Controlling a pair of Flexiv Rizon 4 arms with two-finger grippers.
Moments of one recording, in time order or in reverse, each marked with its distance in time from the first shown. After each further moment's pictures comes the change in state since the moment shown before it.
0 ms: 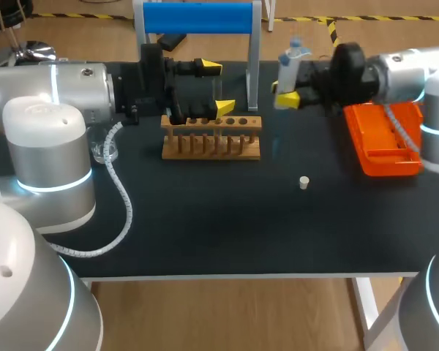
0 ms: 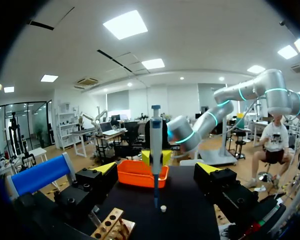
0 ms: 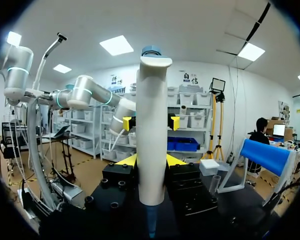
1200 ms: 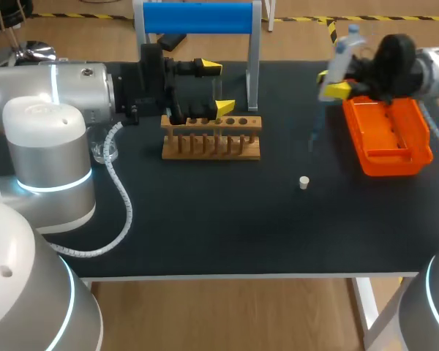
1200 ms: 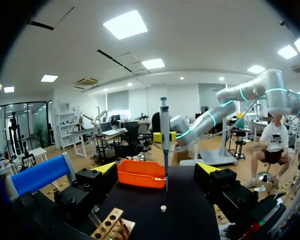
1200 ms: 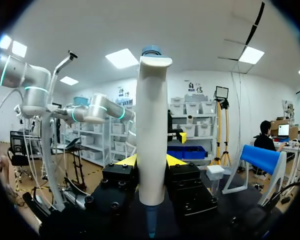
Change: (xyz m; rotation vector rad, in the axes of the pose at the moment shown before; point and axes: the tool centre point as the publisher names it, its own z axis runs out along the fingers) left arm 0.000 0.000 0.000 0.000 0.000 0.000; right arm 0.031 0.035 -0.076 -0.103 0.074 0.038
